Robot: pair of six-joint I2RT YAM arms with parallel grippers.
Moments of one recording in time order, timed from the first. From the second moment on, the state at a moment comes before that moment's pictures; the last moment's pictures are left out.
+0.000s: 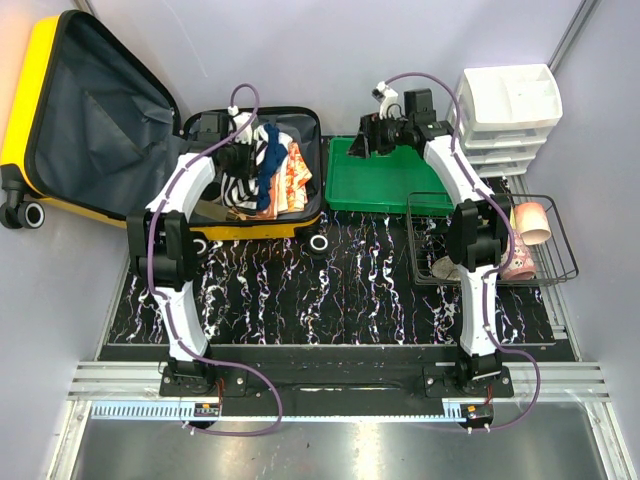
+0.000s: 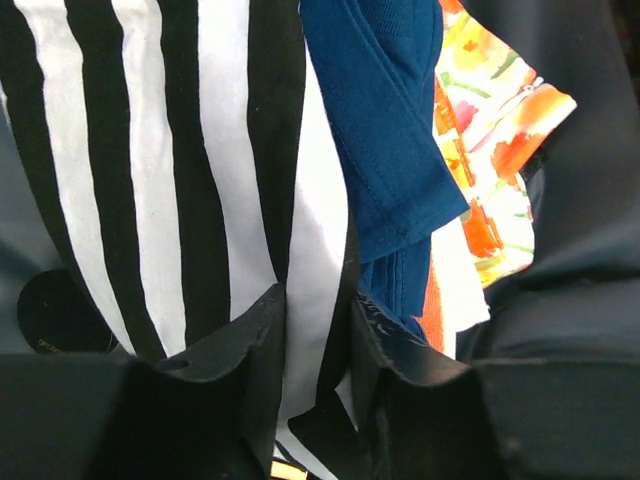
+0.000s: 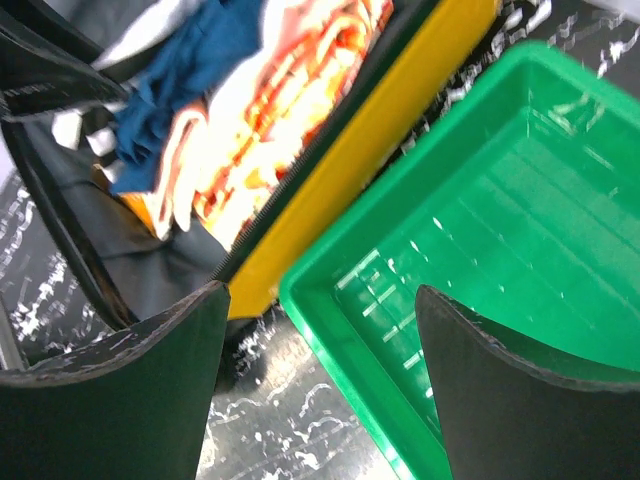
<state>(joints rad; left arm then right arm) -0.10 2.00 1.76 -0.57 0.27 0.12 0.23 2.29 2.19 -0.53 -0.73 0.03</state>
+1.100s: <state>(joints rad) -0.12 1.87 1.83 -0.78 0.66 0.30 0.35 2.22 1.94 0.05 -0.93 -0.11</state>
